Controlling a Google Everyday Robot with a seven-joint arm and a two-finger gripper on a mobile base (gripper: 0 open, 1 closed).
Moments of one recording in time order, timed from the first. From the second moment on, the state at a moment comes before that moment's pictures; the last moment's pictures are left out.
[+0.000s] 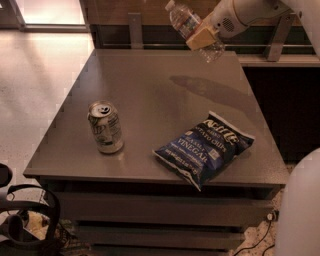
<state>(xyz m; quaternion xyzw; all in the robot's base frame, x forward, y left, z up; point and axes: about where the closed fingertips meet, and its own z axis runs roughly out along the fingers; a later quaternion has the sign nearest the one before) 0.747 -0.126 0.970 -0.50 0.75 0.09 0.43</state>
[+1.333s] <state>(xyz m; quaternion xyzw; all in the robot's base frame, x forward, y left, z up) 0.738 -0.098 0.948 -0.50 0.67 0.19 0.52</state>
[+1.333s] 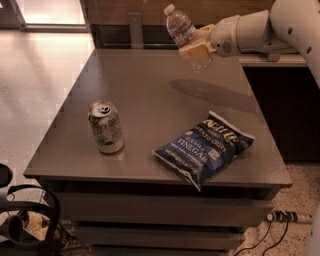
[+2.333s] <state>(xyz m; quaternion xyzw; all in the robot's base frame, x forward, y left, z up) 0.738 -0.083 0.943 -0.48 0.63 0.25 0.56</state>
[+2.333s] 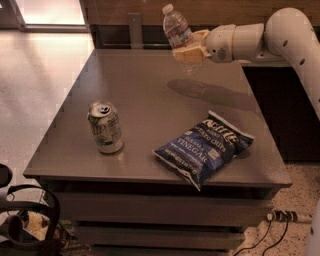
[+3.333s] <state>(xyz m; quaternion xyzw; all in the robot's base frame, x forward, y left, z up) 0.732 -0.065 0.946 -0.44 0.58 0.29 0.61</state>
